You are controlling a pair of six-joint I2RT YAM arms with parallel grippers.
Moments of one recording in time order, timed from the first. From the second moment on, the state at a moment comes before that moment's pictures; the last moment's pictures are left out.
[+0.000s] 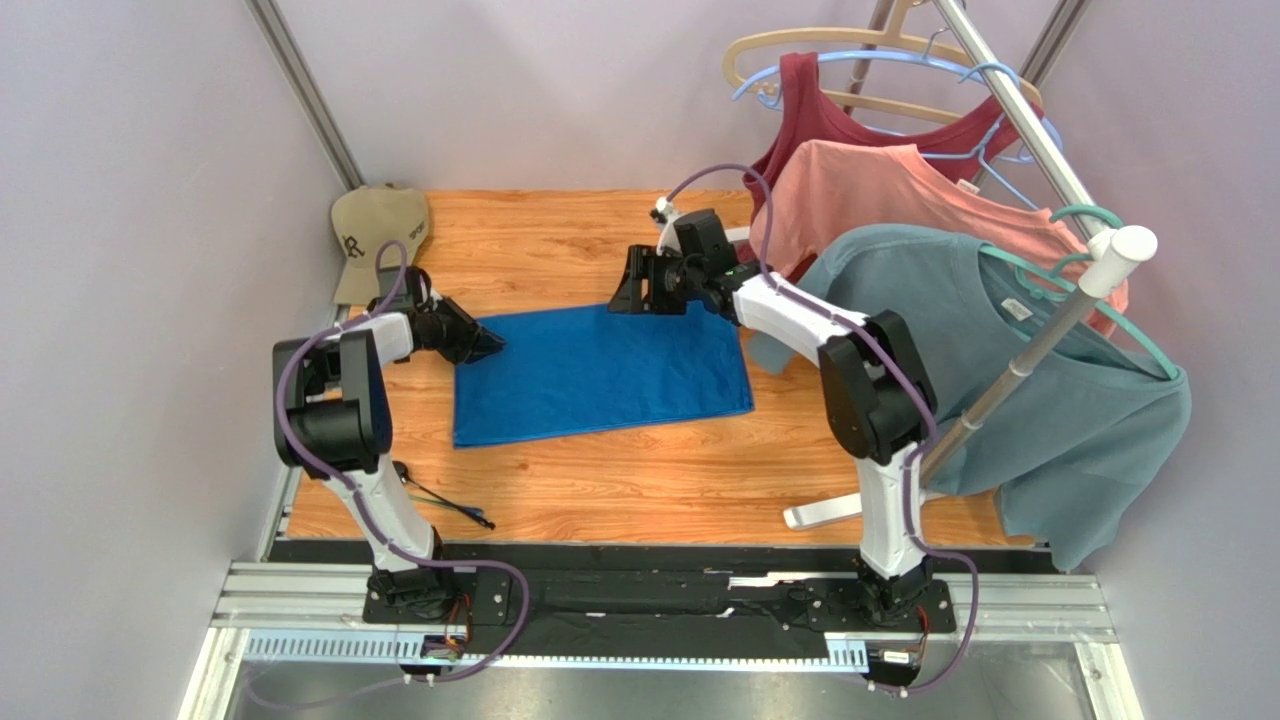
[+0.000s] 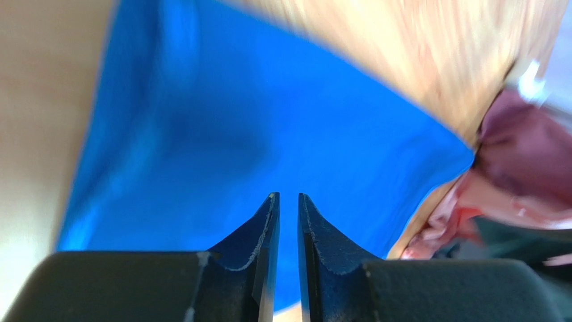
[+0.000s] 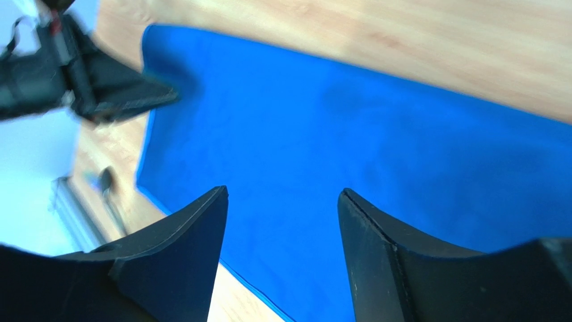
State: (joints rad) left arm 0.15 1.79 1.01 -0.20 0.49 -0.76; right arm 0.53 2.03 1.58 -0.18 -0.35 0.48
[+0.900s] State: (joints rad) left arm 0.31 2.10 1.30 -0.14 0.58 -0.99; right arm 0.47 2.17 1.35 0.10 -0.70 0.64
